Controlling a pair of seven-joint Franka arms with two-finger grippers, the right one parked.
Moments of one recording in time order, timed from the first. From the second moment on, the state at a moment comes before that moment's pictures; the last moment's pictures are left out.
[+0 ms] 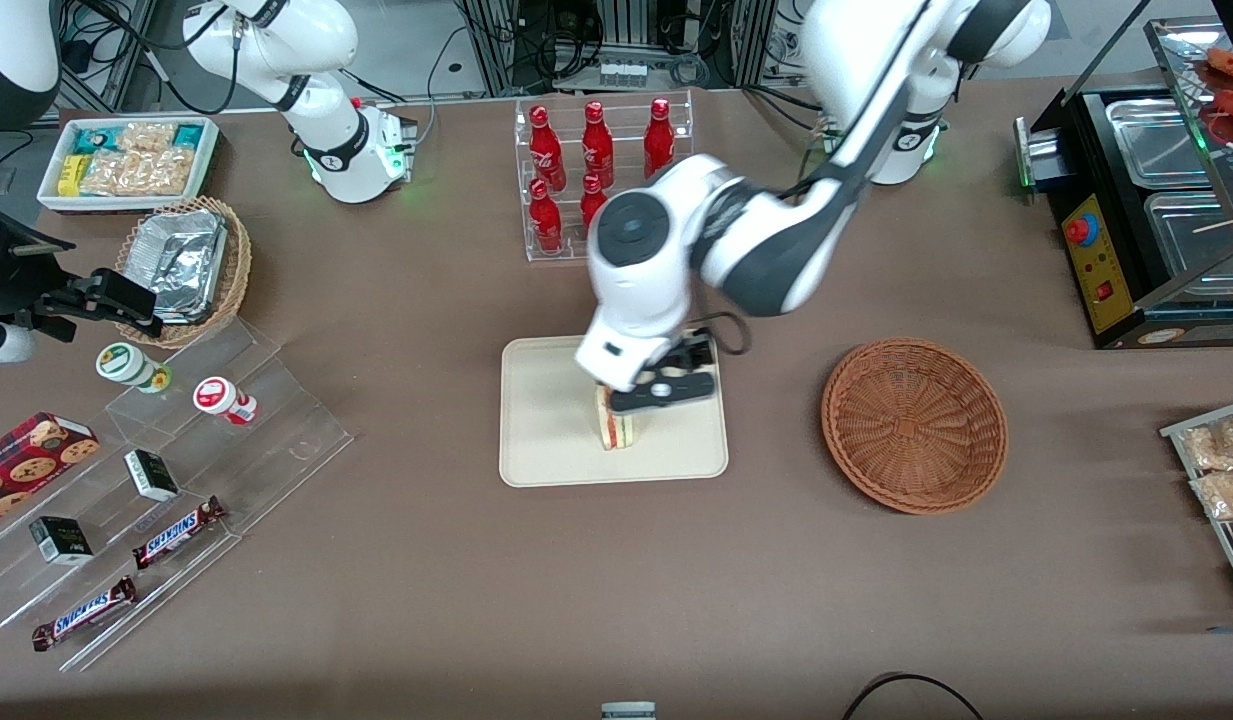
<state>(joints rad) -0.60 0.58 -0.14 -1.23 0.16 1.78 -0.94</state>
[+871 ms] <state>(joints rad) -0.16 0.15 -0.13 -1.51 0.04 1.60 -0.35</state>
